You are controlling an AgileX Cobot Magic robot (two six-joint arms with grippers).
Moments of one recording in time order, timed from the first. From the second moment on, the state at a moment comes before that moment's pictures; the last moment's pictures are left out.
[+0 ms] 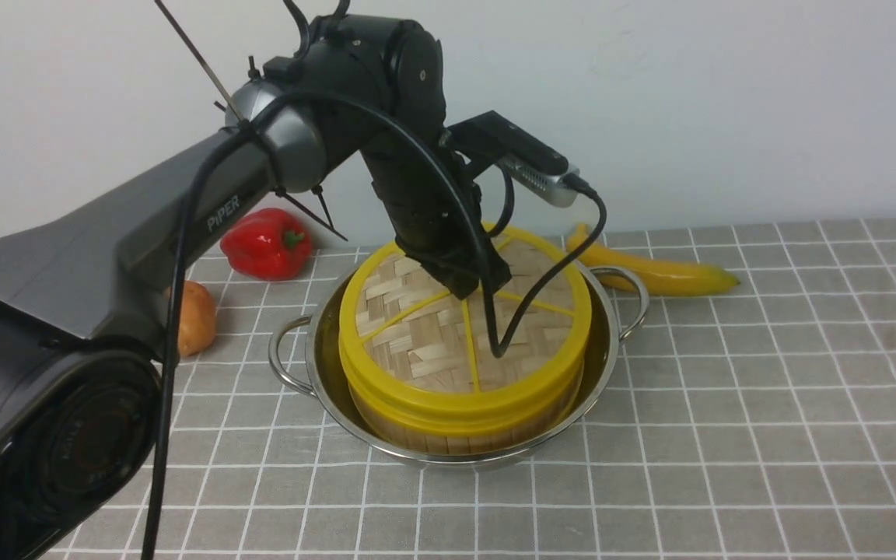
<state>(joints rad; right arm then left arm) 0.09 0.00 0.01 -0.05 0.34 0.10 -0.46 2.21 -2.06 -0.05 1.23 0.41</state>
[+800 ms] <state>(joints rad) 0.09 0.00 0.01 -0.05 0.34 0.10 -0.46 2.21 -2.06 -0.06 1.23 0.31</state>
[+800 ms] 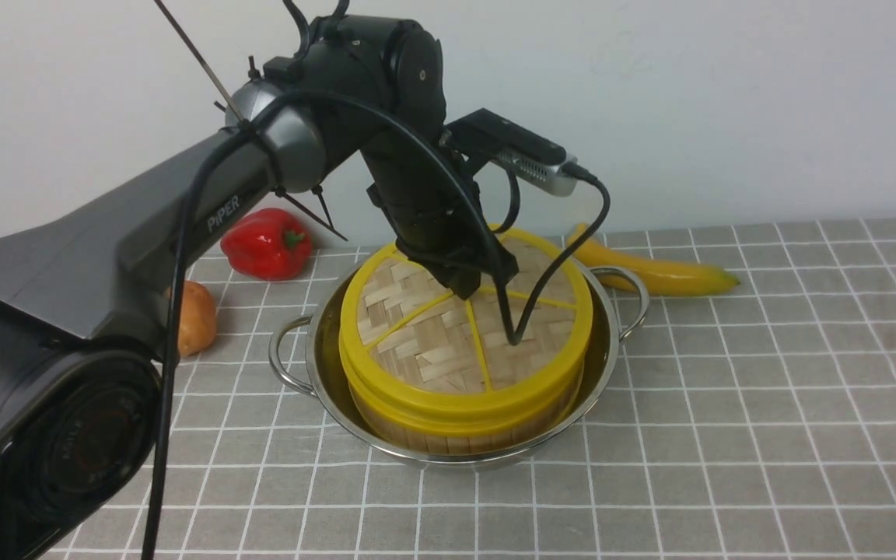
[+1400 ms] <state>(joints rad) 0.09 0.00 0.01 -0.05 0.34 0.10 -0.46 2.20 -2.06 -0.06 1.23 0.24</state>
